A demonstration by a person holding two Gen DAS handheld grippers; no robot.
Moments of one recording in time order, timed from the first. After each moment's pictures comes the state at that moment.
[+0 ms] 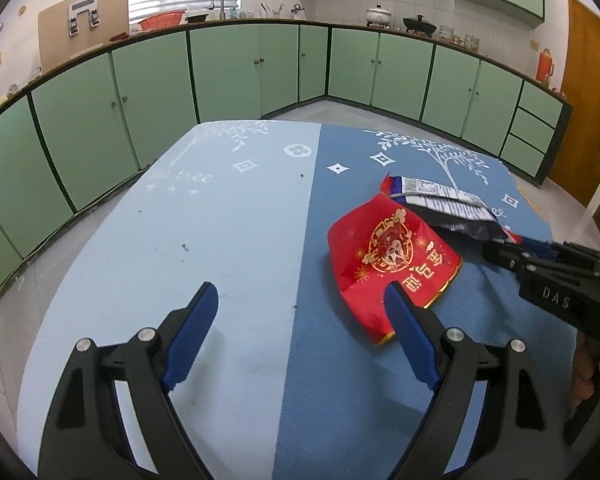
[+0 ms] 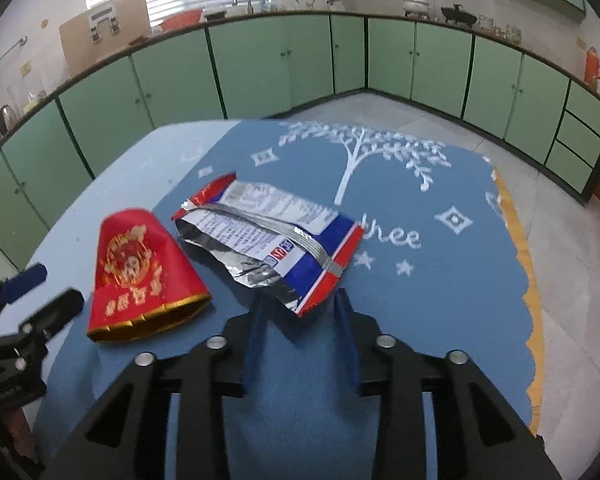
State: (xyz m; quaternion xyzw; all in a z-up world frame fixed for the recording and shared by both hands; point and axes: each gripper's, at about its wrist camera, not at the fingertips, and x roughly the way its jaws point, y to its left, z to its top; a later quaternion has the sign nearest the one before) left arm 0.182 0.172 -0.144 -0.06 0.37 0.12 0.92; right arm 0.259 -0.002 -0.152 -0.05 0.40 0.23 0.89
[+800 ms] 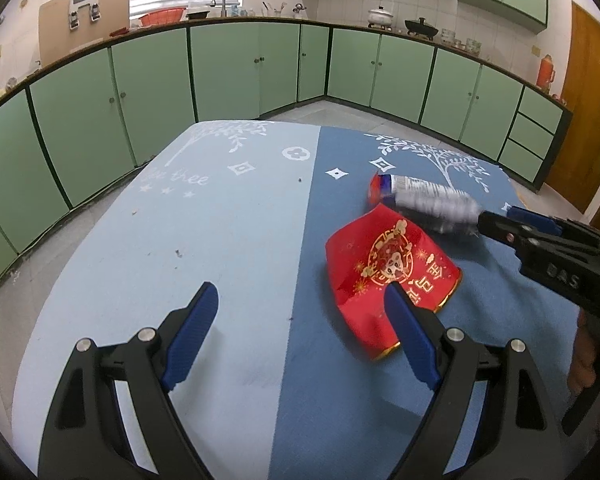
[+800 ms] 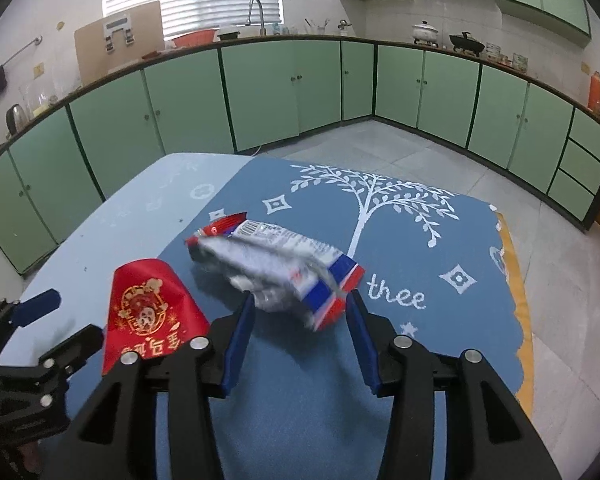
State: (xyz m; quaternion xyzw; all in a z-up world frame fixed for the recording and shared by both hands) left arm 0.191 0.175 -0.143 -0.07 0.37 0.11 0.92; right arm 0.266 0.008 -0.132 -0.06 0.36 0.23 0.90
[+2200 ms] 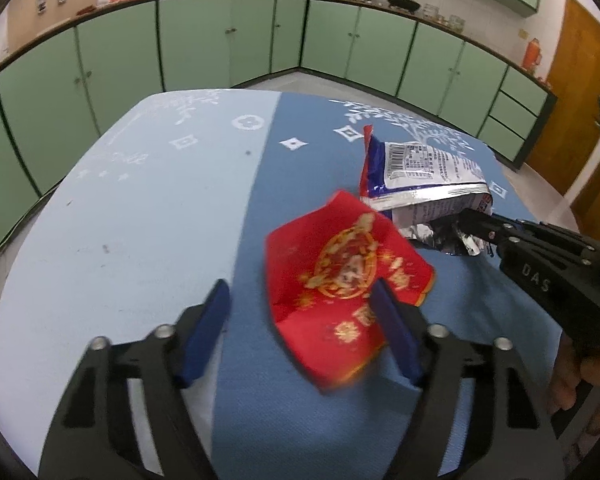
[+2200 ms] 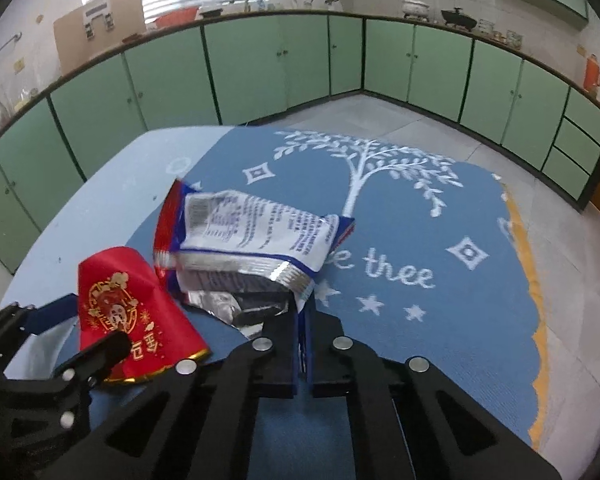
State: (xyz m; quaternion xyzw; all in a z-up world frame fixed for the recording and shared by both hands) left arm 0.231 0.159 -0.166 -0.09 0.42 0.05 0.90; right arm 0.286 0.013 -0.157 -0.06 0.40 0.21 0.89
